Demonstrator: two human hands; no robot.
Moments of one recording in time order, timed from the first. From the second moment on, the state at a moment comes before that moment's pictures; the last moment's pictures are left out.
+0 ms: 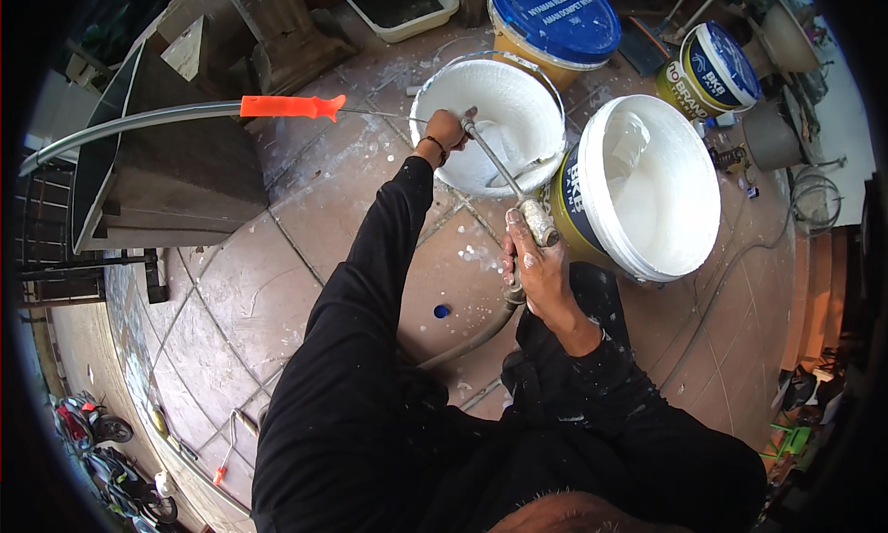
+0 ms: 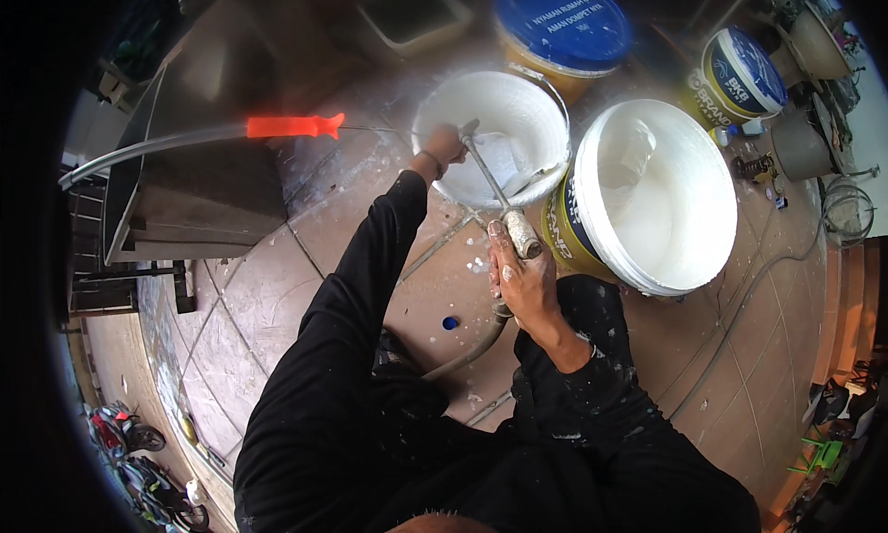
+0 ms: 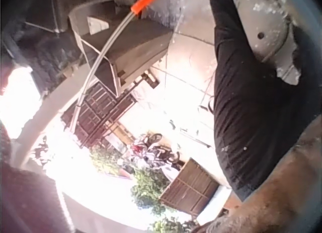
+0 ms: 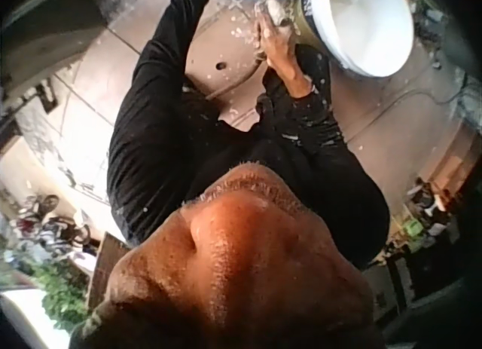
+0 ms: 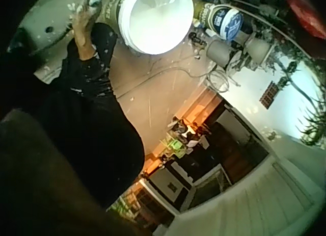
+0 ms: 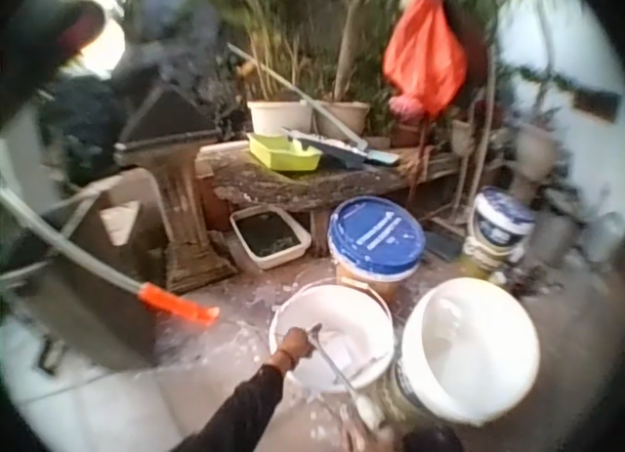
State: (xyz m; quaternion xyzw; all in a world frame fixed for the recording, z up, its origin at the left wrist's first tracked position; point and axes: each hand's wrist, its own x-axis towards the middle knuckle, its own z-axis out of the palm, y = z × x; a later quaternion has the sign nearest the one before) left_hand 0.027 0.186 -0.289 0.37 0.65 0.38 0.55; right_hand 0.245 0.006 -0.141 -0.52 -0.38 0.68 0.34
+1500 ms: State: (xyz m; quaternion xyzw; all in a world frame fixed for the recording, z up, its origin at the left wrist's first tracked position) left_hand 0.041 0.183 -0.308 0.25 0.48 0.49 0.68; right_hand 0.257 0.006 -0.143 -0.50 -0.44 0.67 0.32
